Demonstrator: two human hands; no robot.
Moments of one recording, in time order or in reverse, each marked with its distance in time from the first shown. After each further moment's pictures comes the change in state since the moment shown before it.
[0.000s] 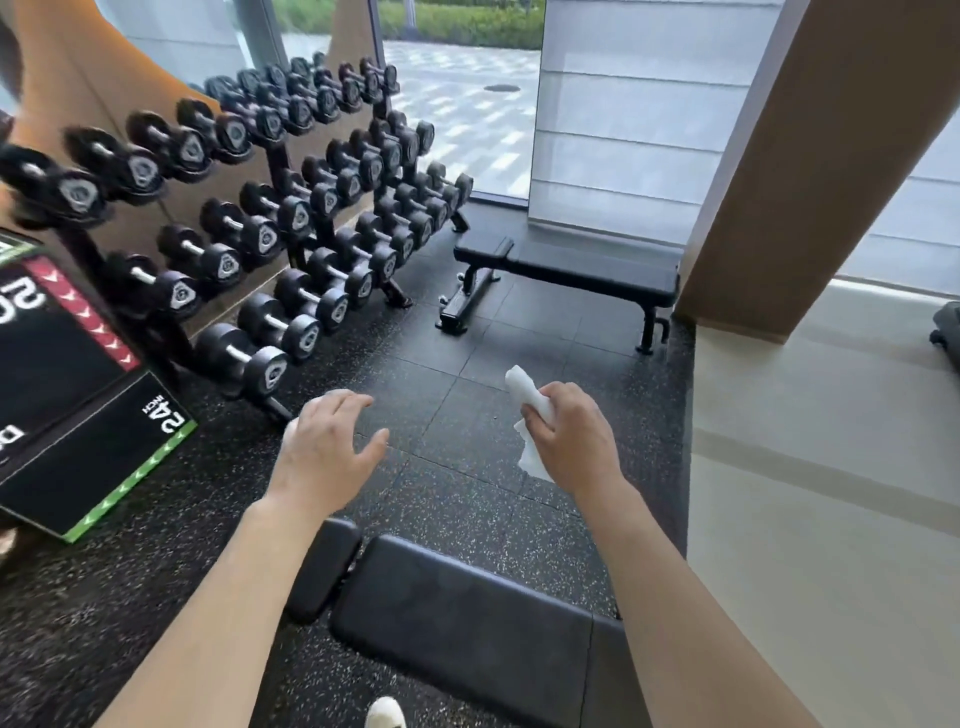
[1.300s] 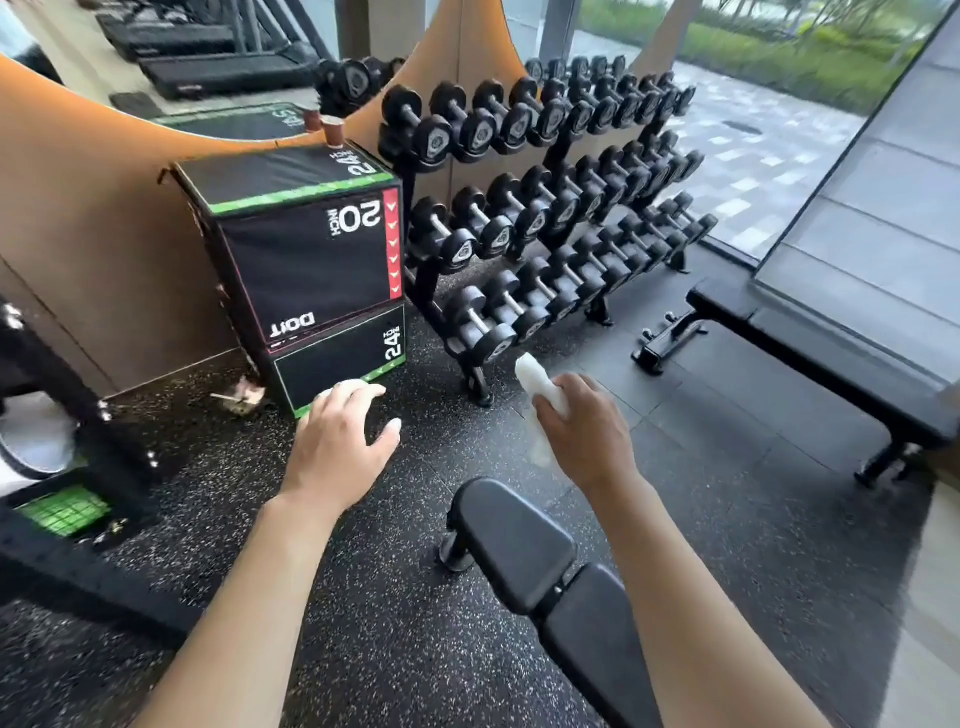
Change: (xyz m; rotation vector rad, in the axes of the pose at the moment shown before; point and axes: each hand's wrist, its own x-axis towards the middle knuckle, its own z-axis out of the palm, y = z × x) left_hand -0.144 -0.505 -0.177 -0.086 0.211 -0.430; right_hand -0.046 -0.474 0.331 0.023 -0.240 -0.382
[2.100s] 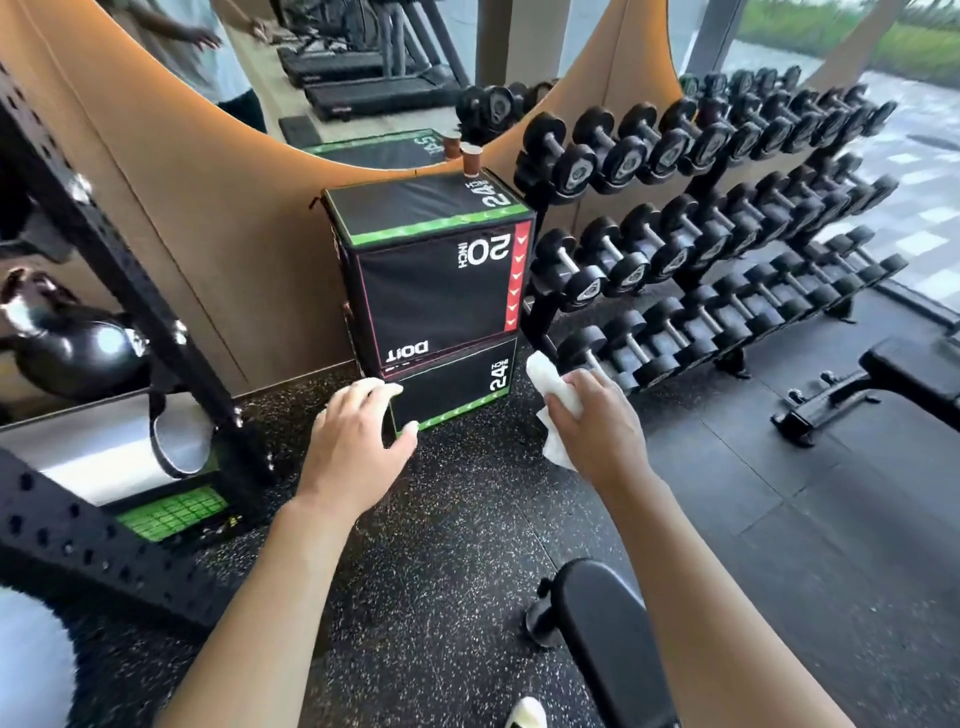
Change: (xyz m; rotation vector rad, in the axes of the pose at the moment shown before) left_hand 0.119 -0.141 -0.058 0.121 0.115 -0.164; right_hand 0.170 -0.126 0.146 0.064 -0.143 -0.177
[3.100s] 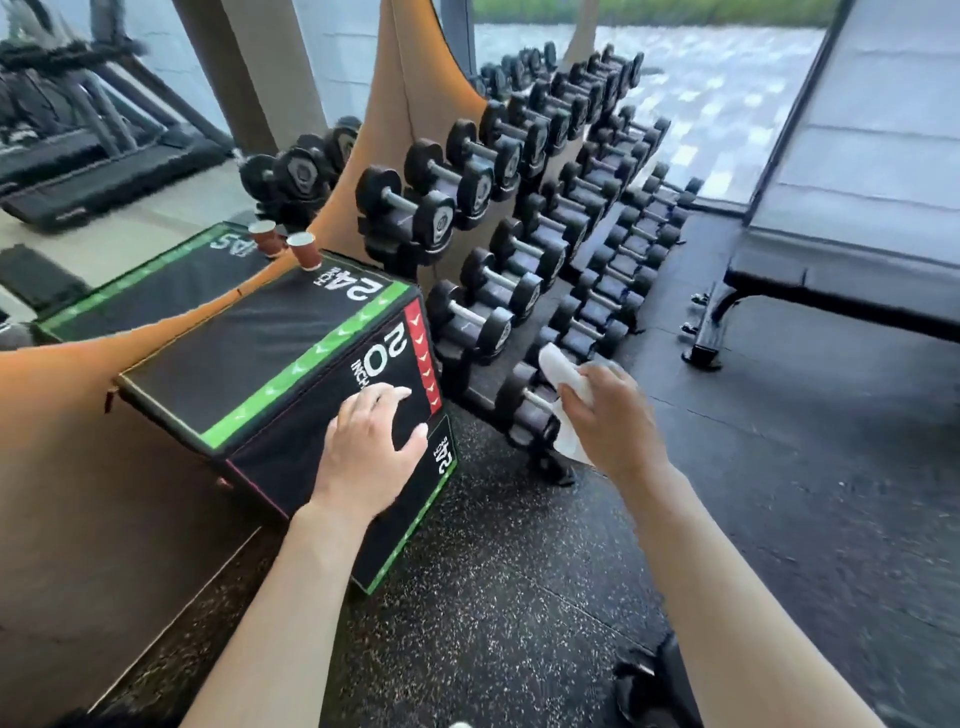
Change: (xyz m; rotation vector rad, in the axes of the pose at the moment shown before) left_hand 0.441 -0.033 0.082 -0.093 -0.229 0.459; right_hand 0.289 0.012 0.078 0.004 0.339 0.463
